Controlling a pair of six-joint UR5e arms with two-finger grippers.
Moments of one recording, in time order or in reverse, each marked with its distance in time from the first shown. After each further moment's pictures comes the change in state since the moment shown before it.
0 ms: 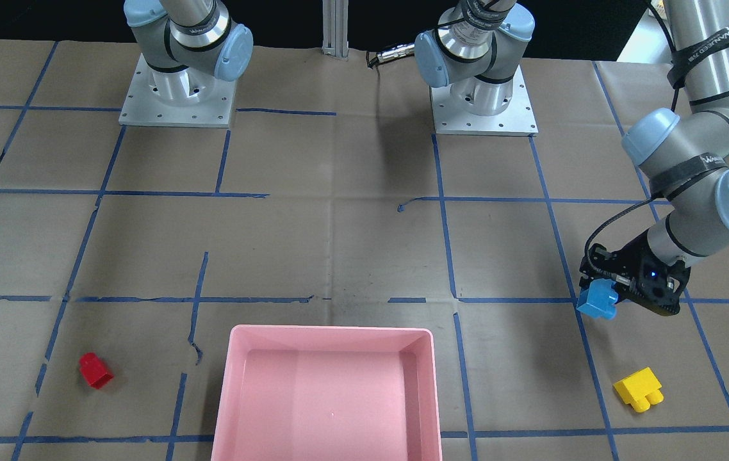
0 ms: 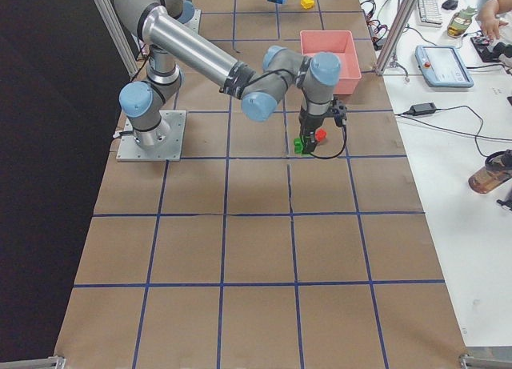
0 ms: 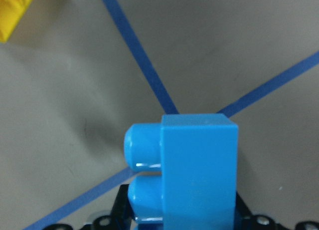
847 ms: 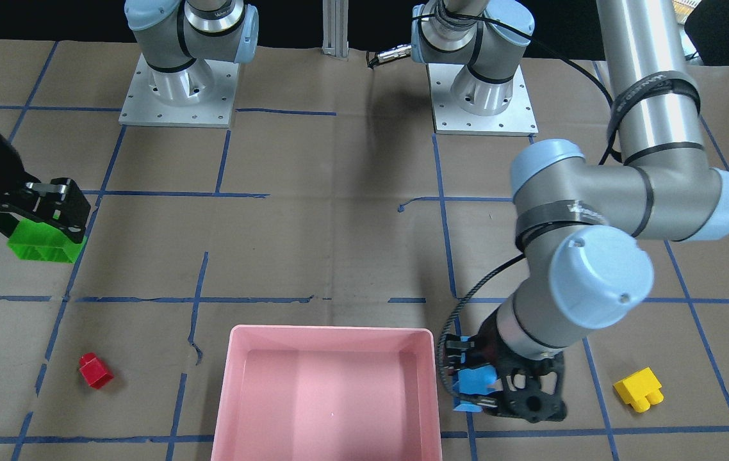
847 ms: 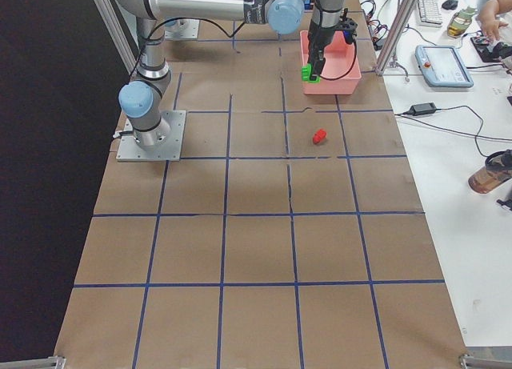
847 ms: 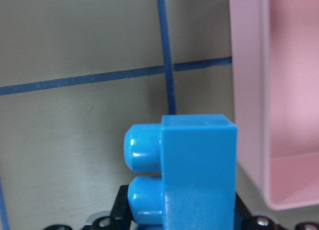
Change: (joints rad) left arm -0.456 -0.257 0.564 -0.212 -0.027 -0.855; right arm 0.327 -0.014 -0.239 0.252 0.015 0.397
